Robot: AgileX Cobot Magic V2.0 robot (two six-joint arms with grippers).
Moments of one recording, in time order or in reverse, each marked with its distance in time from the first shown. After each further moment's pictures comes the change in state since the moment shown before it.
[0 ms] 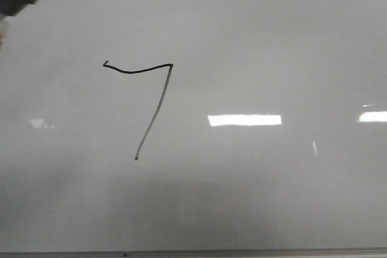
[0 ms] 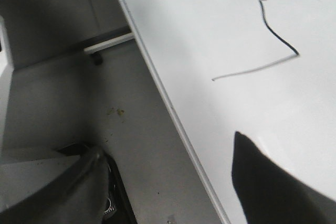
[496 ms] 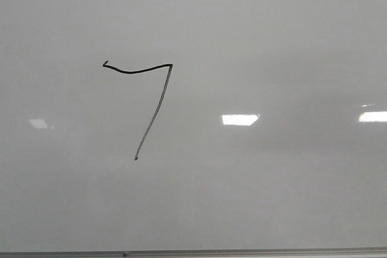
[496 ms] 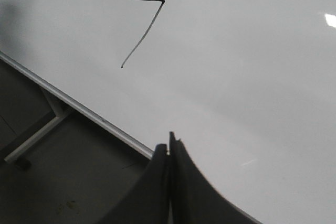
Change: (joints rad) left arm 0.467 0.019 0.176 -0.135 -0.446 -0.091; right arm -0.192 -0.661 0.667 0.004 -0.362 0.203
